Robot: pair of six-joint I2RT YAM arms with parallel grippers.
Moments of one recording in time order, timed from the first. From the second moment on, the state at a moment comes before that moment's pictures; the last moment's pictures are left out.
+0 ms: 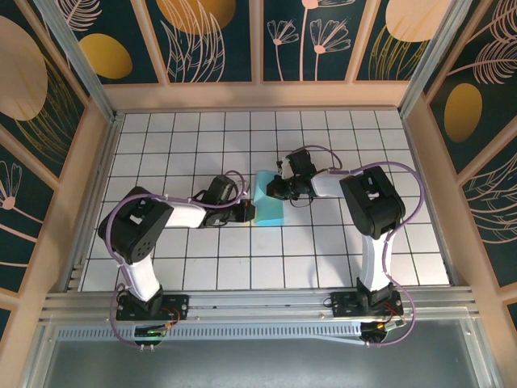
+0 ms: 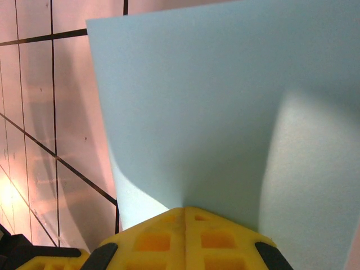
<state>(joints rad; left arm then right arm) -0.61 1.81 0.74 0.23 0.43 -0.55 0.48 1.99 1.08 -0.04 -0.53 0.56</state>
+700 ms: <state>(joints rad) -0.62 1.78 0.89 0.09 0.39 -0.57 0.48 1.99 1.08 -0.03 -0.54 0.55</state>
